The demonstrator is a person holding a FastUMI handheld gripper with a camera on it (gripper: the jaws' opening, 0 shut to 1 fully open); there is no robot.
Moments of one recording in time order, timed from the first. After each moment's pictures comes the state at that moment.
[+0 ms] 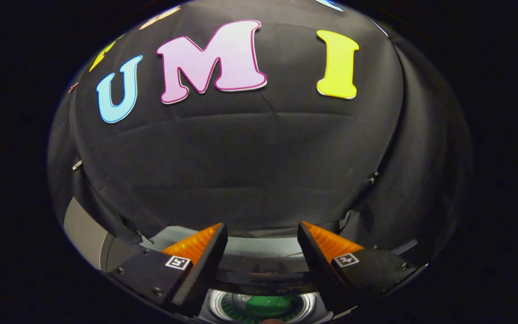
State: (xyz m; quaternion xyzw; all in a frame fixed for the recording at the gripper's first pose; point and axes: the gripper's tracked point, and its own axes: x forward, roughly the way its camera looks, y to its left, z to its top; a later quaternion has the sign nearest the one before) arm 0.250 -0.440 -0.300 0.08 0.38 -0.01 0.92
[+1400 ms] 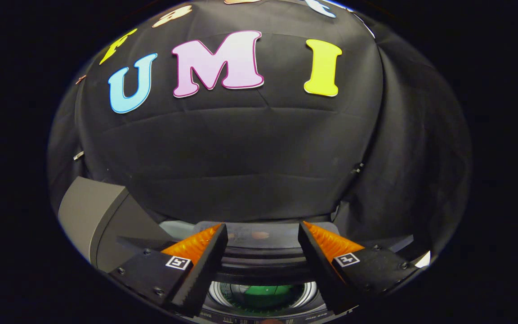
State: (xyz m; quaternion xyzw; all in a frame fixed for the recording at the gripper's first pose) arm 0.202 -0.437 -0.300 0.06 0.38 -0.03 0.92
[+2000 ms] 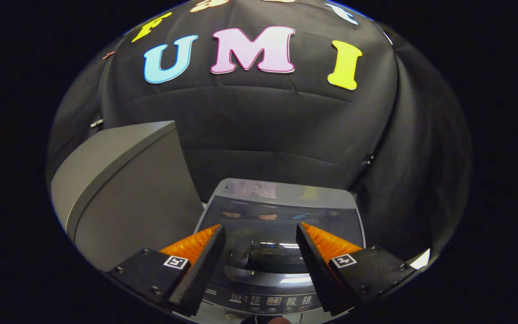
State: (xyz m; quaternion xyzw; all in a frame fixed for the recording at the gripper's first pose) arm 0.155 -0.411 -0.305 0.03 0.38 0.03 0.92
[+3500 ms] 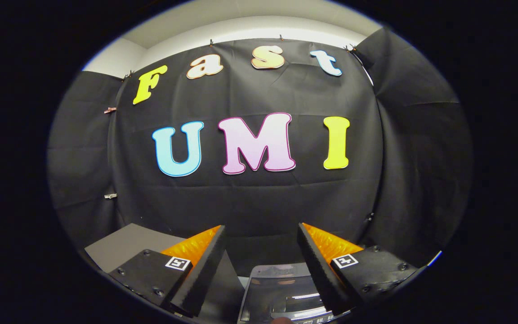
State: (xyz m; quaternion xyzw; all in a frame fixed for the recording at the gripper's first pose) arm 0.222 -0.373 -0.082 0.09 0.15 0.01 0.98
